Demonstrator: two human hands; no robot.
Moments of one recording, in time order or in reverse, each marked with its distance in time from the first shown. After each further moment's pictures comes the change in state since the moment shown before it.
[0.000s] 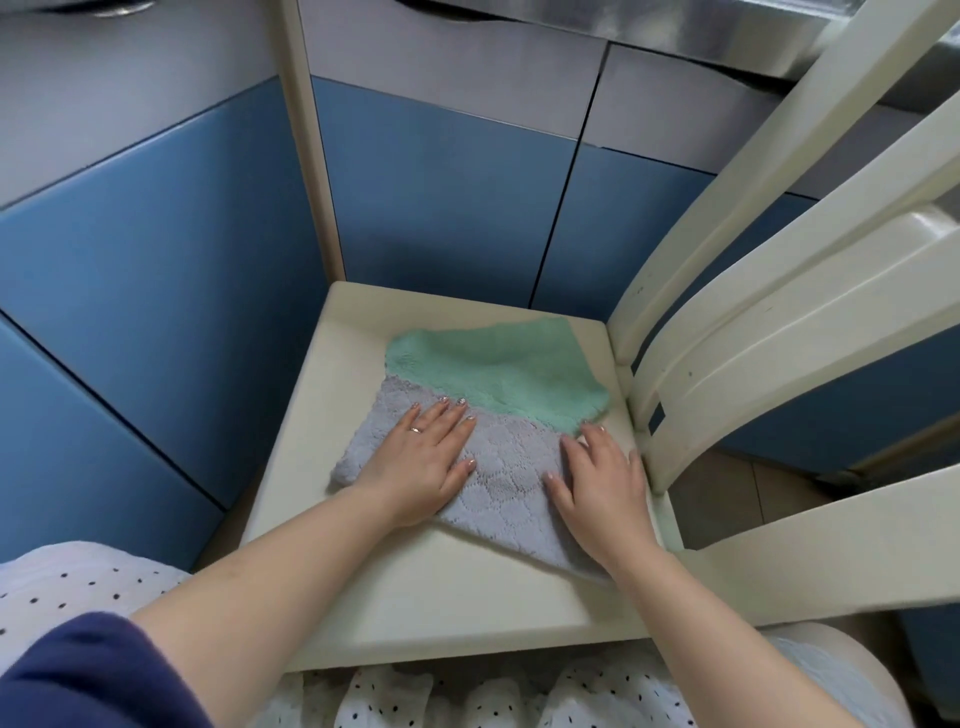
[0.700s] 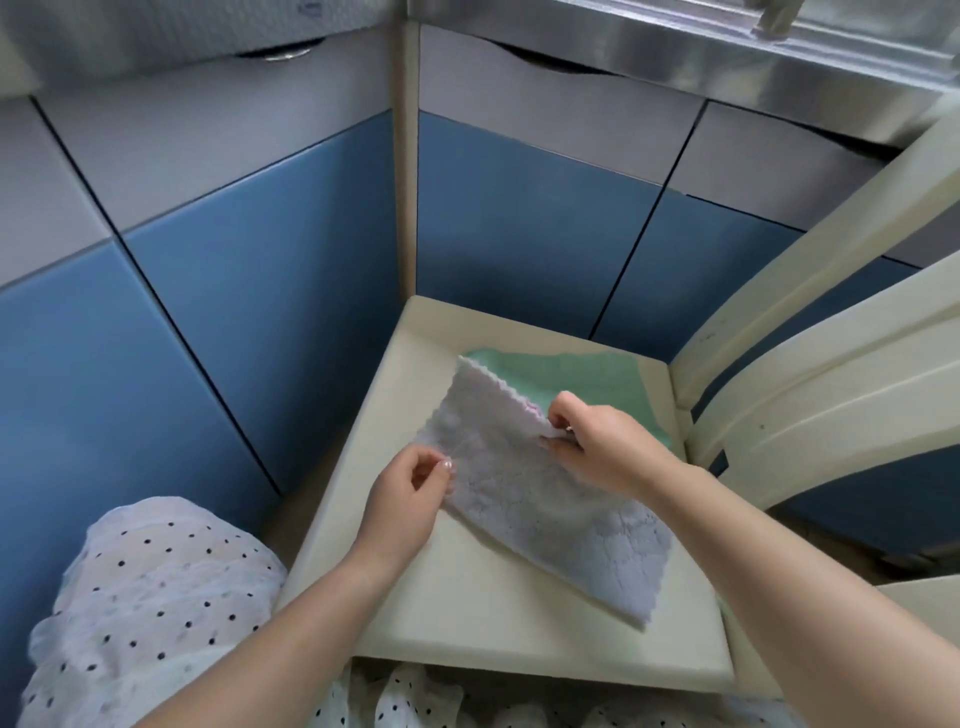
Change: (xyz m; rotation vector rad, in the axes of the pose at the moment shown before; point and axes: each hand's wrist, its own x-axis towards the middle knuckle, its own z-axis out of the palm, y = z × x) left_hand -0.079 0.005 -0.030 -1.279 0.493 -0.655; right_hand 0.060 -0.063 -0.080 0.131 -0.134 -0.504
